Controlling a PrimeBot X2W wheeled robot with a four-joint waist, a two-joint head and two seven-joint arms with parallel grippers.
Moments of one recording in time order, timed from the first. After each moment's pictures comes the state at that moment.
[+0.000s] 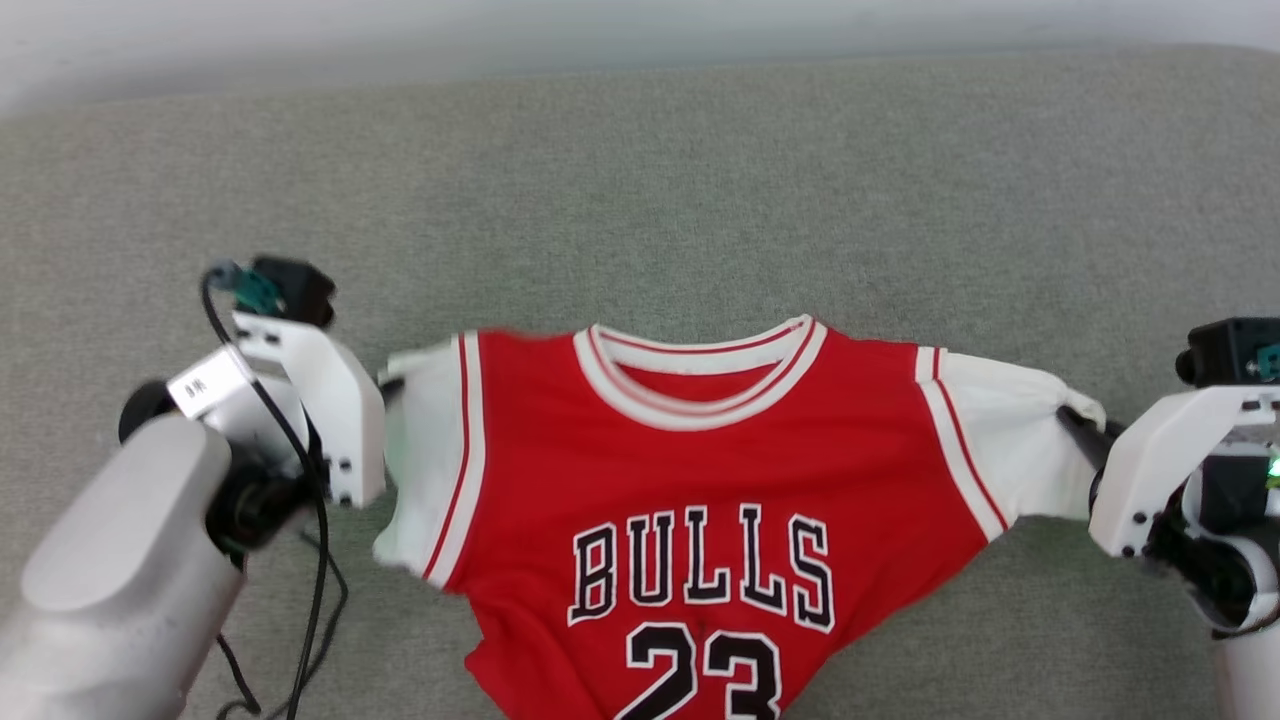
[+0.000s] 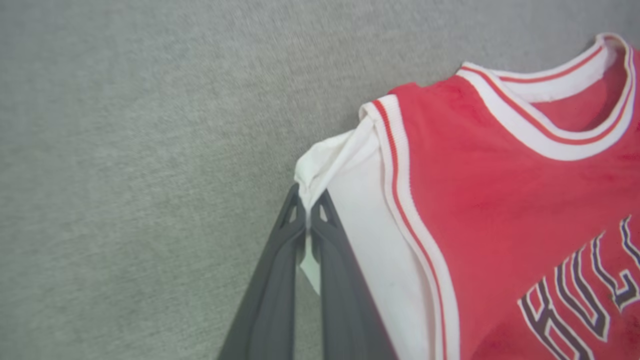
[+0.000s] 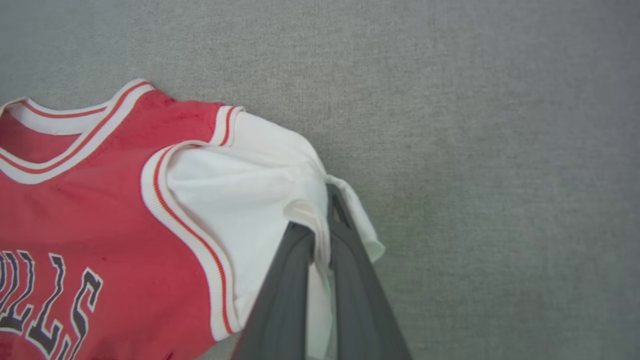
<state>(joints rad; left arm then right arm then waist) -0.62 0.56 -0.58 0.39 -0.83 -0.03 0.56 -0.31 -0.20 -0.09 0.16 0.39 0.13 0.67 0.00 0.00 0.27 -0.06</state>
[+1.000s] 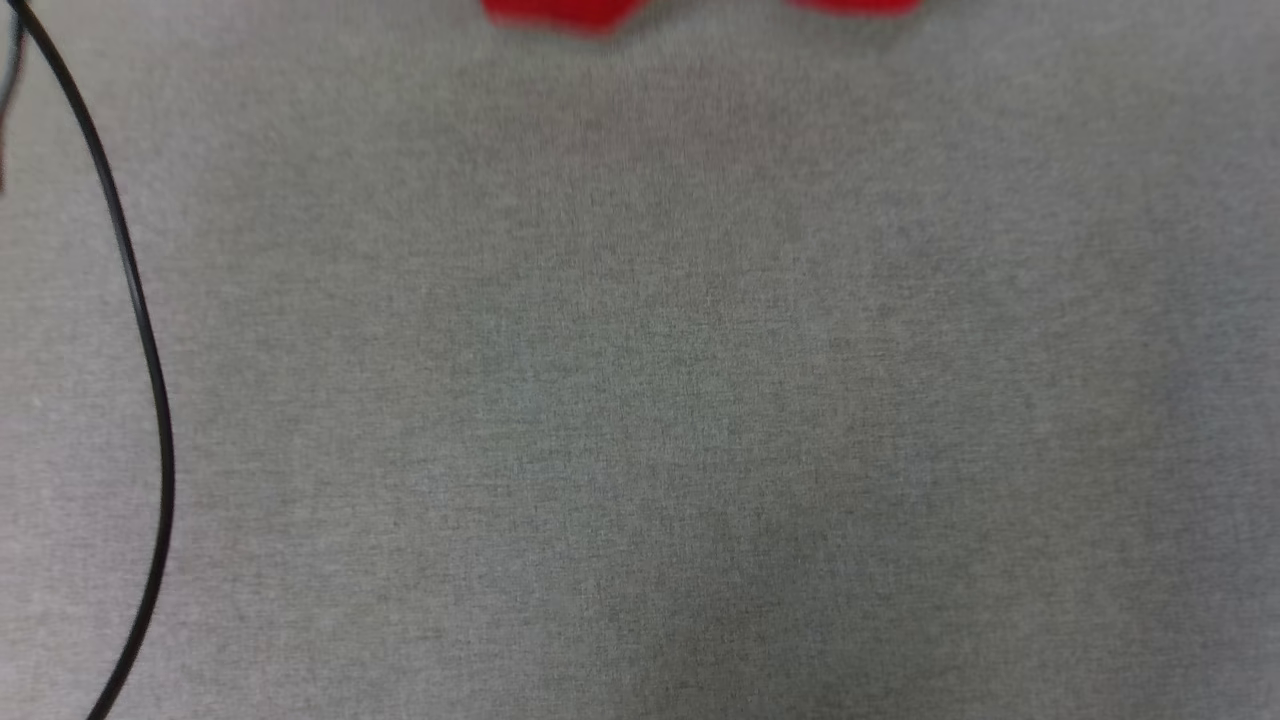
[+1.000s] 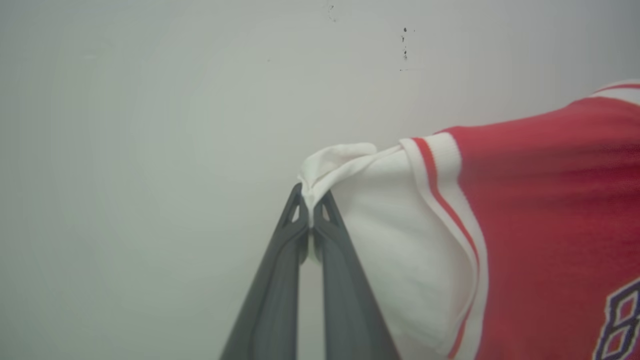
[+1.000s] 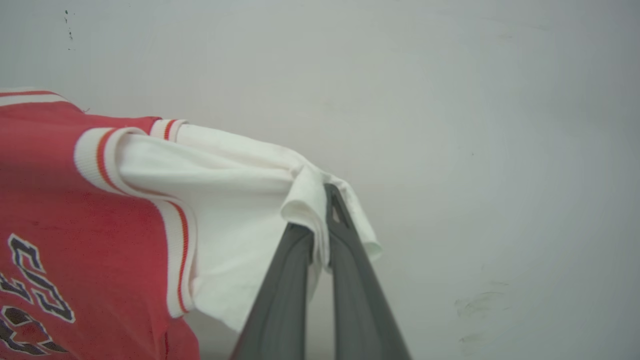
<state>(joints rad) -1.49 0.54 -0.42 0.65 -0.57 0.04 0.03 -1.35 -0.28 -0.09 0.44 0.16 0.13 0.32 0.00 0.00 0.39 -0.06</state>
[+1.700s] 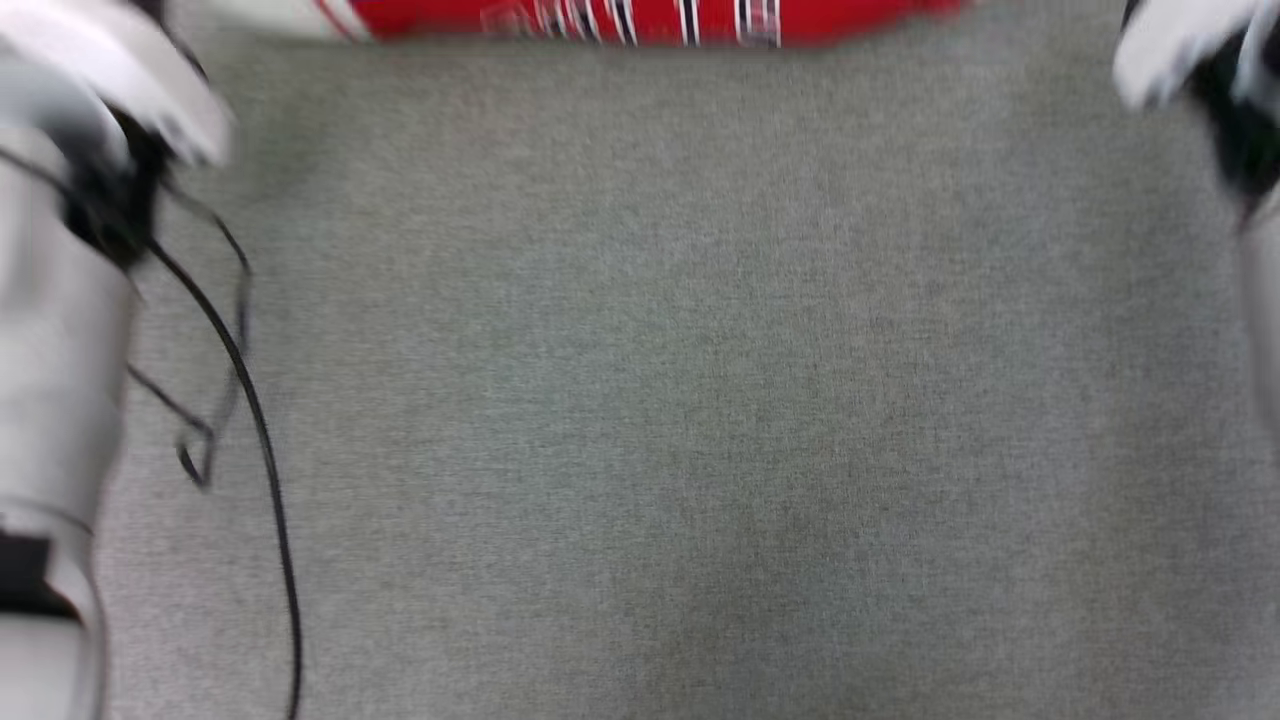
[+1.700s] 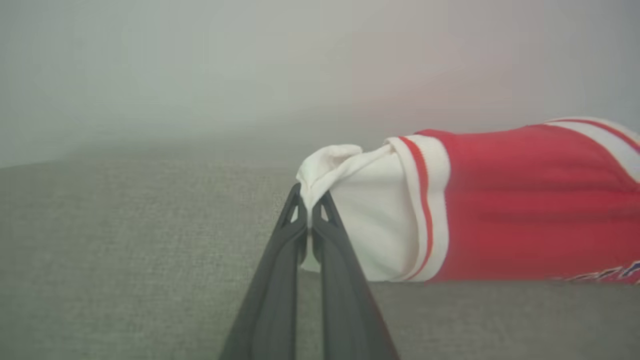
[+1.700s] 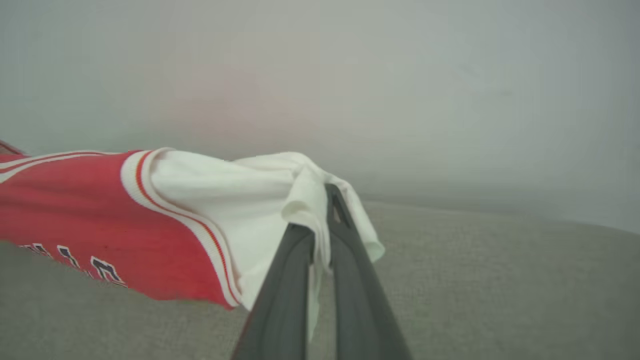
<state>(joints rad) -1.21 0.44 -0.42 1.00 -0.74 -0.12 -0.11 -1.15 -0.25 0.13 0.71 0.35 0.13 0.12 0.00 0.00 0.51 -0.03</state>
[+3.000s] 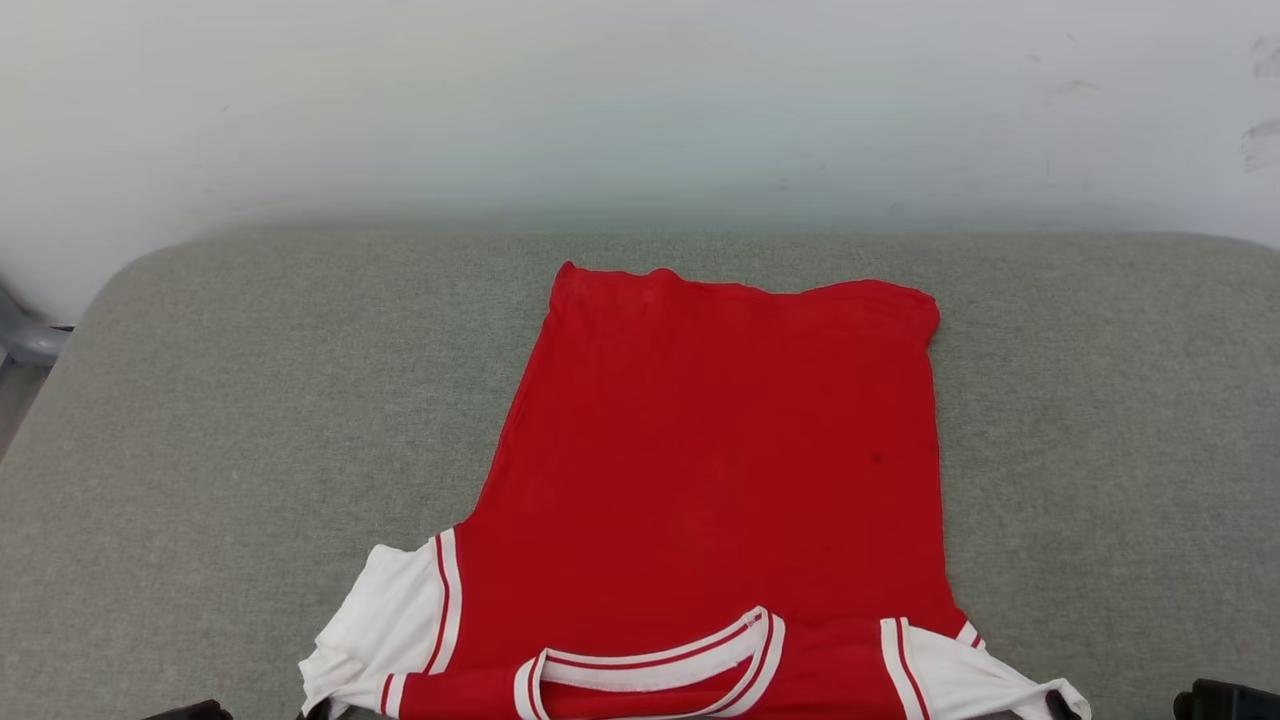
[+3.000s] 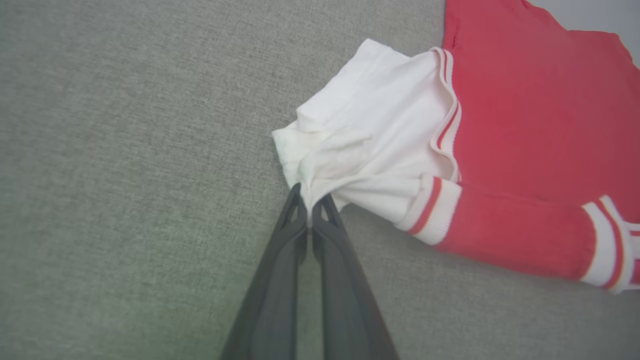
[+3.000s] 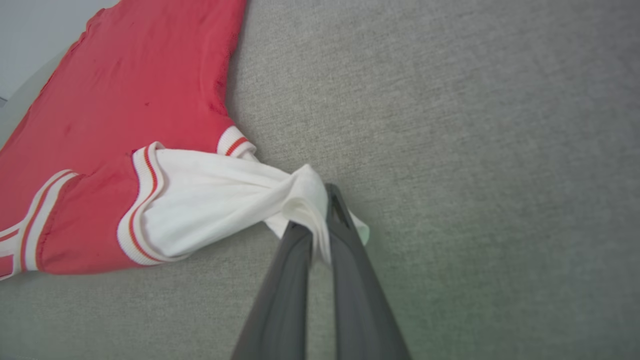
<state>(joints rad) 0.07 0.49 -0.40 0.35 -0.92 0.13 -0.18 0.16 -0.10 -0.14 0.24 0.44 0.13 0.19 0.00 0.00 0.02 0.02</state>
